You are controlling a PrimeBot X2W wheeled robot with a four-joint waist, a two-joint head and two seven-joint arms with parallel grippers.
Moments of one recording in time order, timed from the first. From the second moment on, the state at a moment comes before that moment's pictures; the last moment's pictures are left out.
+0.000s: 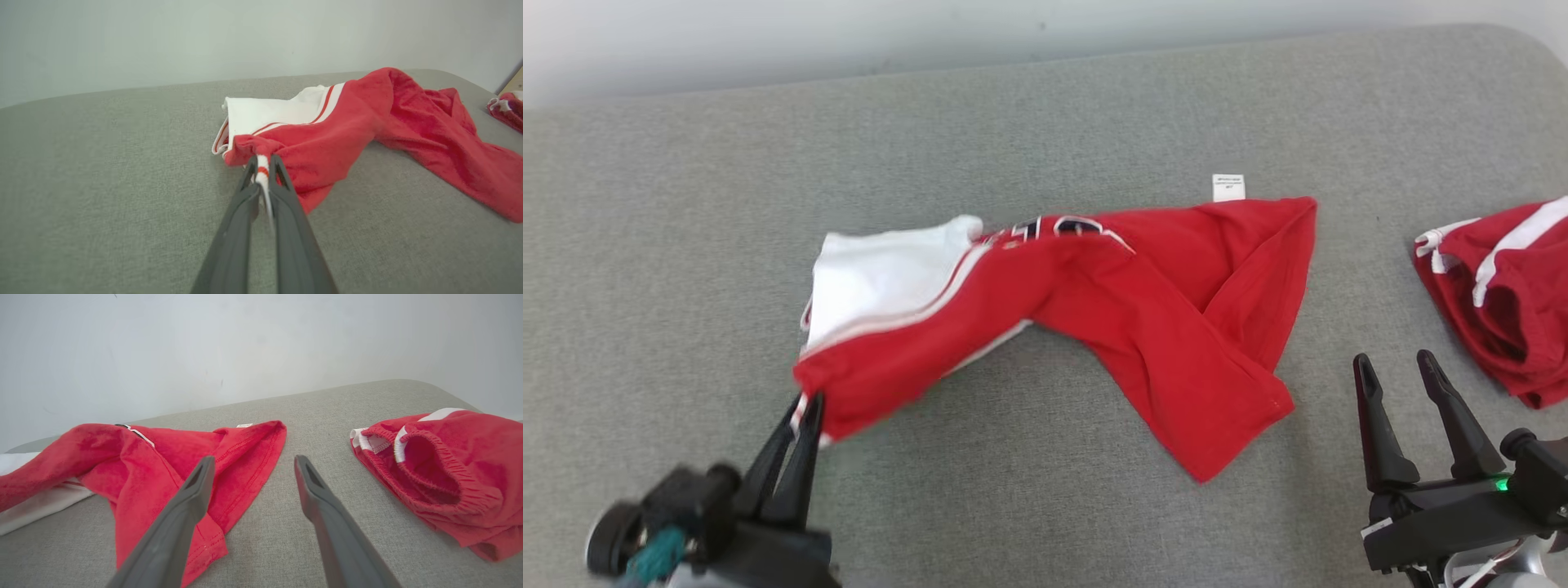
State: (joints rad) left arm -0.28 0.51 -0.51 -0.19 -0.52 0.31 -0.11; right arm -0.05 -0.24 0.15 -0.13 0.33 0.13 -0.10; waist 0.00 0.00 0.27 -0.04
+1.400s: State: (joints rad) left arm -0.25 0.30 -0.25 -0.11 -0.37 0.29 -0.26; right arm -0.05 -0.22 0.15 -0.11 0.26 0.13 -0.09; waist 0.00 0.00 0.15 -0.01
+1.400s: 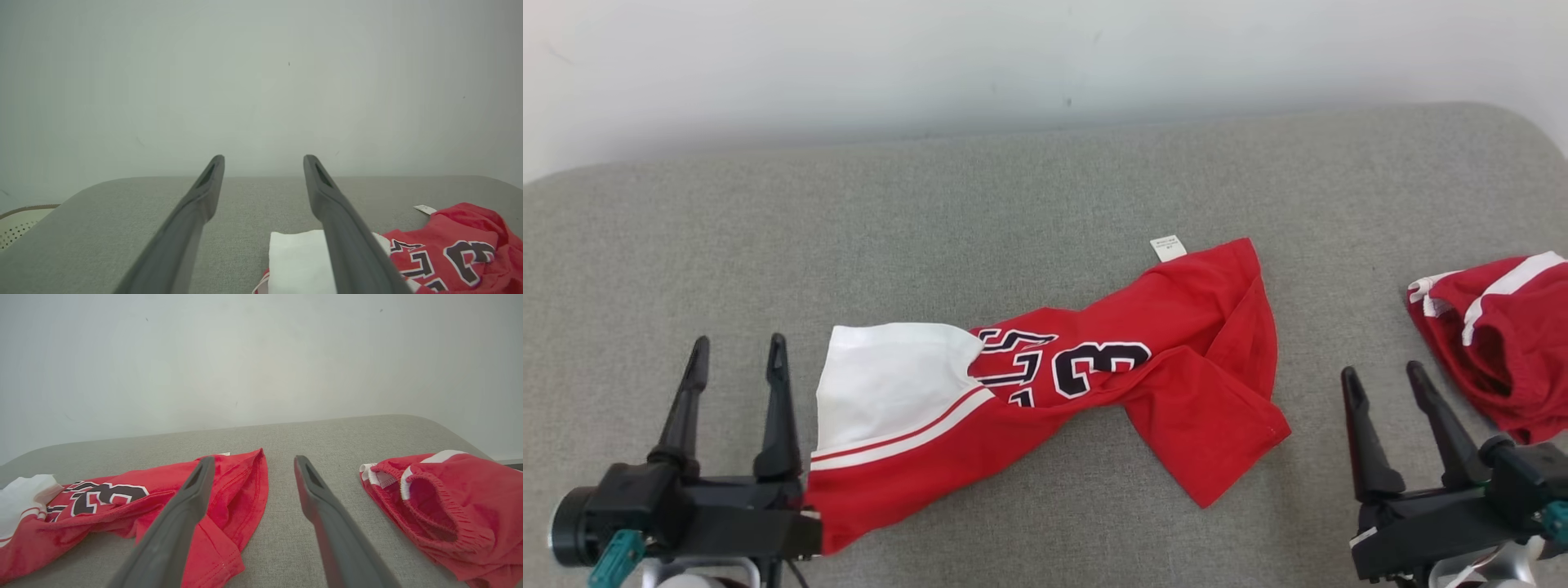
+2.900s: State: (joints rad) left arm -0.28 0.32 -0.24 0.06 -0.39 0.14 -0.15; right arm 0.02 -0.20 0.19 -0.17 0.23 0.13 -0.07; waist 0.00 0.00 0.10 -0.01
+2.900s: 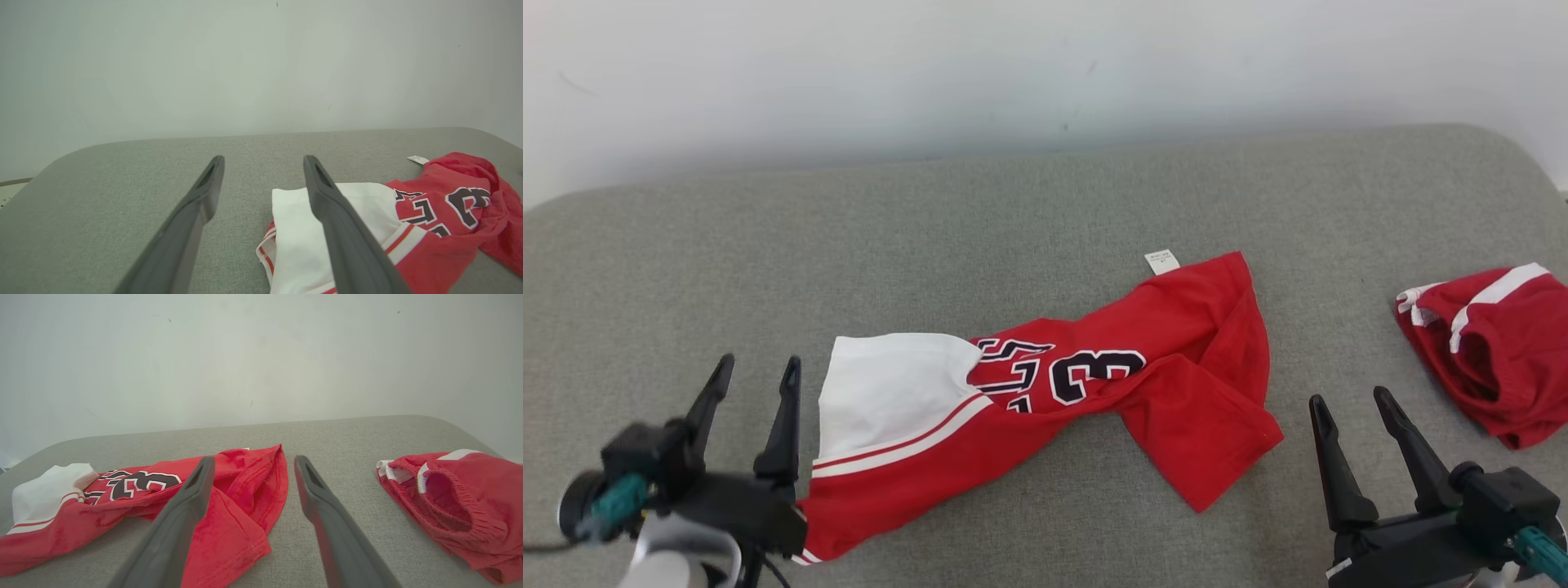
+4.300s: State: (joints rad) left arm -0.61 0.43 -0.27 0.31 -0.77 -0.10 0.47; right arm -0.09 -0.21 0.23 -0.08 0.27 0.13 -0.14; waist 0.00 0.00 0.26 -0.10
